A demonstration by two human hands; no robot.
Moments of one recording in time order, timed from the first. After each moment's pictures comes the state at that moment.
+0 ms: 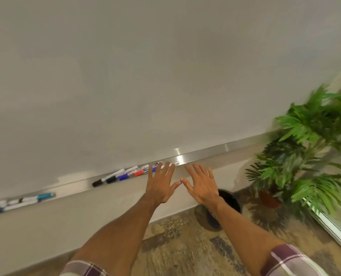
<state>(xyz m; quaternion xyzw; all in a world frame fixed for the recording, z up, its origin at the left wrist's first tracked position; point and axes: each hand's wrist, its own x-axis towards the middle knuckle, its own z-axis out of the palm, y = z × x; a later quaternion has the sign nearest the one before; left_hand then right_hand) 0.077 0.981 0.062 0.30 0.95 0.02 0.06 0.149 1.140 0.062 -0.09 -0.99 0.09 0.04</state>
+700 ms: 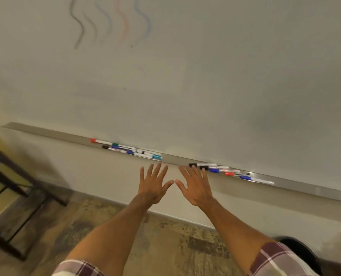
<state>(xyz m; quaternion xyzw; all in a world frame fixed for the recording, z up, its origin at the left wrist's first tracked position) 0.153 0.662 0.059 0.00 1.00 0.03 0.03 0.127 0.840 0.074 0.20 -0.98 0.08 0.00</state>
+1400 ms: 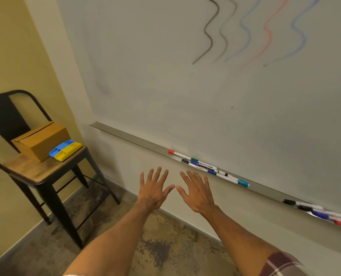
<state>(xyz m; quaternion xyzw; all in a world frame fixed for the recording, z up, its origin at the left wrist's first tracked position) 0.204 0.326 0.065 -0.13 0.99 0.05 0.02 0.137 0.492 0.072 0.31 -0.94 0.10 -0.02</state>
